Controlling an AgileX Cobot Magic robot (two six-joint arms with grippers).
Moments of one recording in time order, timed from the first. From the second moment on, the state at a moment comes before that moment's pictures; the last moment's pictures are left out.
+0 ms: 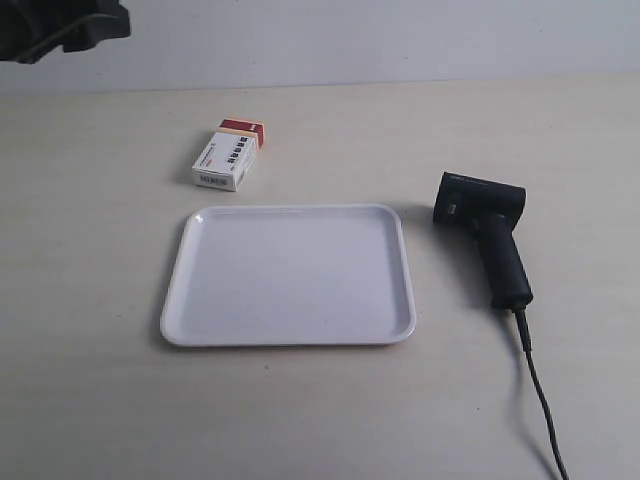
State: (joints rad) left arm -0.32 1.39 -1.01 -0.36 0.28 0.17; right arm 0.21 0.70 -0.38 0.18 0.21 0.24
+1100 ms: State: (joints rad) left arm -0.34 2.29 -1.92 -0.24 0.78 0.23; right arm 0.21 0.81 -0.38 0.51 0.42 -0.11
